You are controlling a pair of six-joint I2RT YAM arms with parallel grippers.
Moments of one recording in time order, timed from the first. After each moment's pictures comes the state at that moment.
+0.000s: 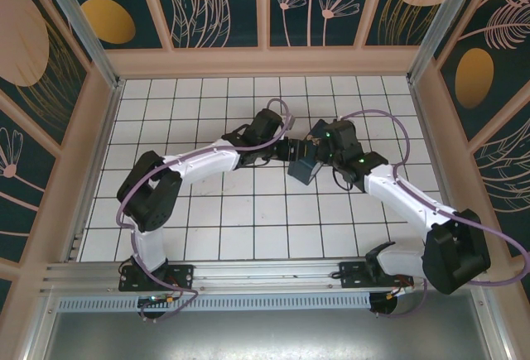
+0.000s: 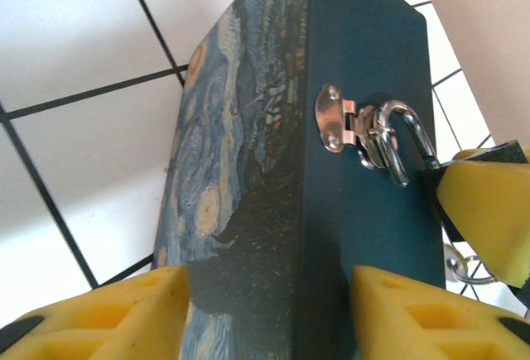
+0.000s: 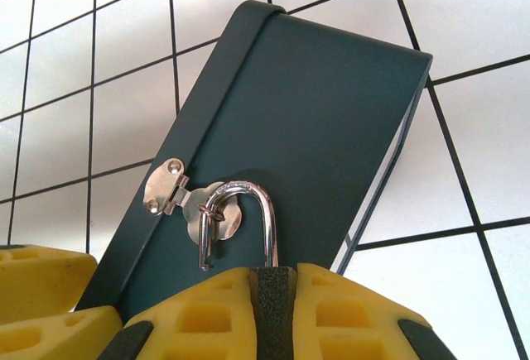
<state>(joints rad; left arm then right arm) -0.78 1.89 1.33 -0.13 0.26 -0.58 0.50 1.25 0.83 -0.34 0.18 0.64</state>
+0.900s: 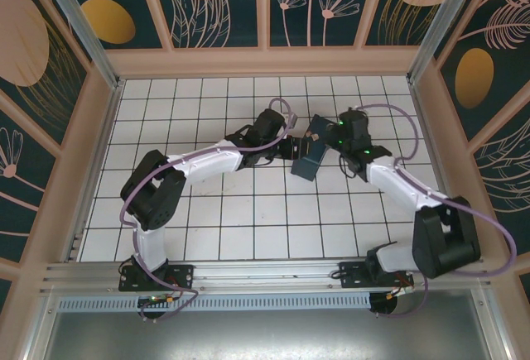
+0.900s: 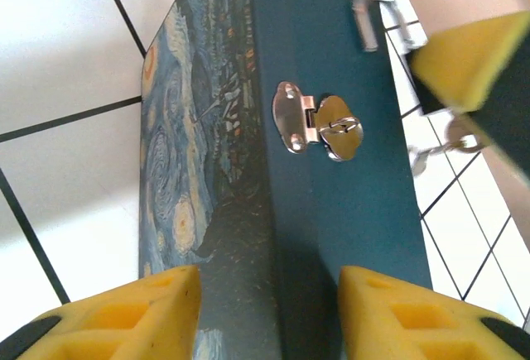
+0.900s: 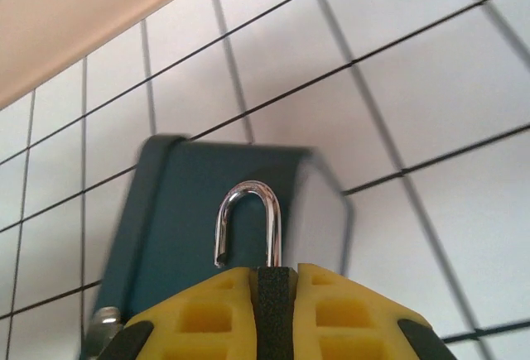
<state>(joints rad) -0.79 1.91 1.34 -0.08 0.25 -0.60 0.31 1.32 0.81 -0.14 0.13 0.64</state>
